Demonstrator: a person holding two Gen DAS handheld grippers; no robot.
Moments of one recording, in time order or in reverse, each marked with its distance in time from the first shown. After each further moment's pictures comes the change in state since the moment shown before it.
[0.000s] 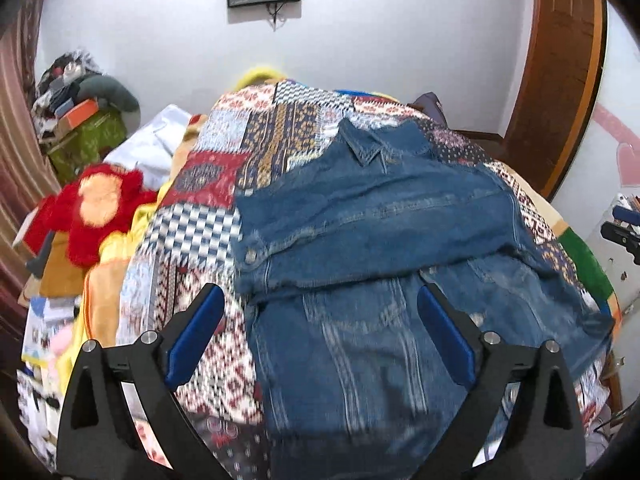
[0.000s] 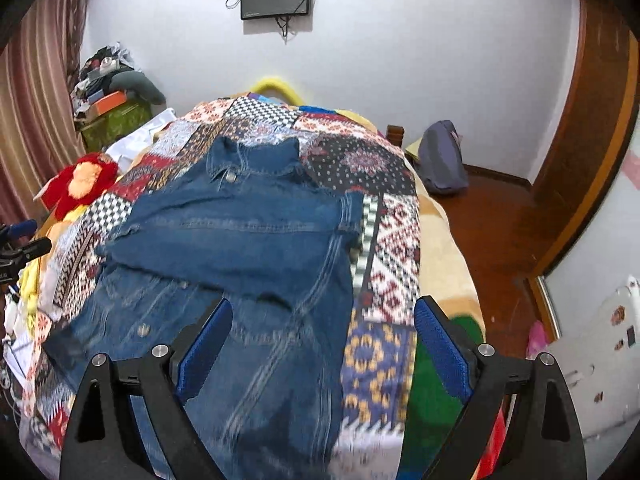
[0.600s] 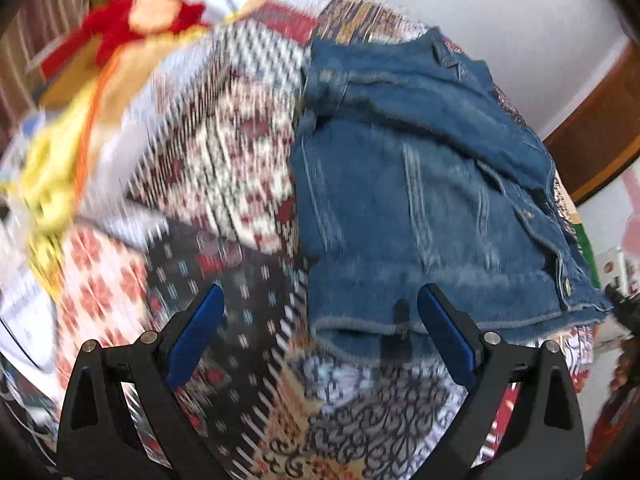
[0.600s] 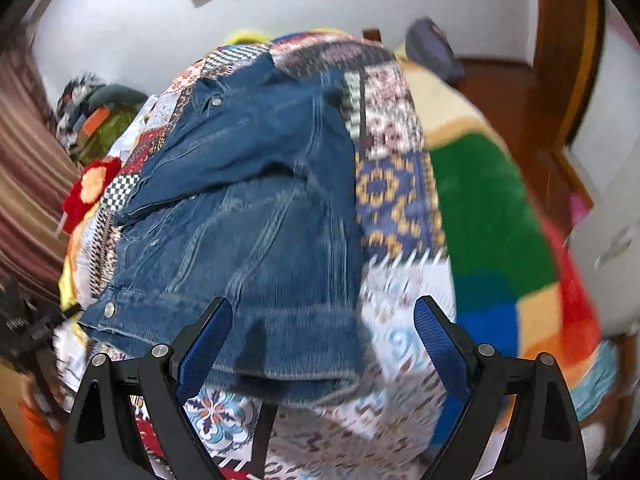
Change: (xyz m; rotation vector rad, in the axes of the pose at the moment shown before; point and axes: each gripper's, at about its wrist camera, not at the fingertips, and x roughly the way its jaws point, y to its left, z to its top) left arm 0.017 0.062 -0.134 -0.382 0.287 -0.069; right arm 0.012 -0.026 -0.114 0.323 0.246 0.160
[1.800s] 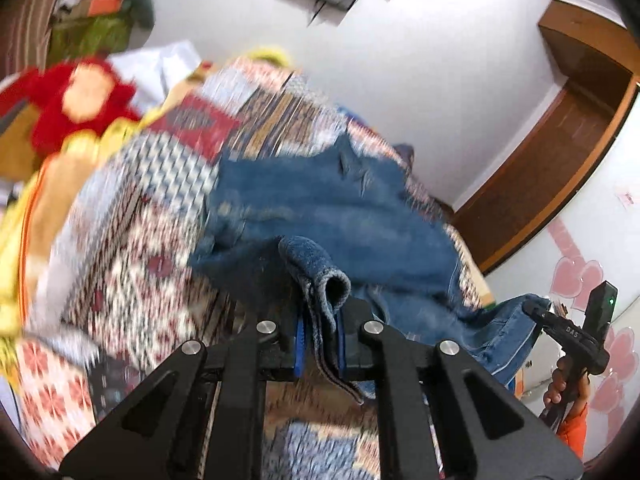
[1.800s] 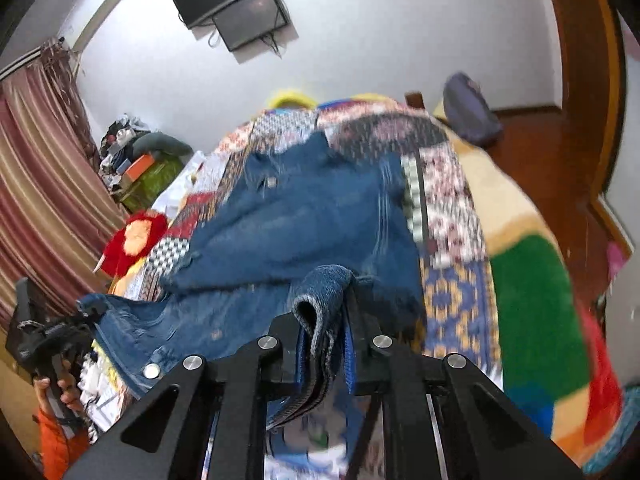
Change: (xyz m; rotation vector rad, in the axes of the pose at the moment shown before) left arm -0.055 -0.050 0.099 0.055 -0.306 -0.281; right arm -0.022 0.043 0.072 -0.066 -0.267 0.137
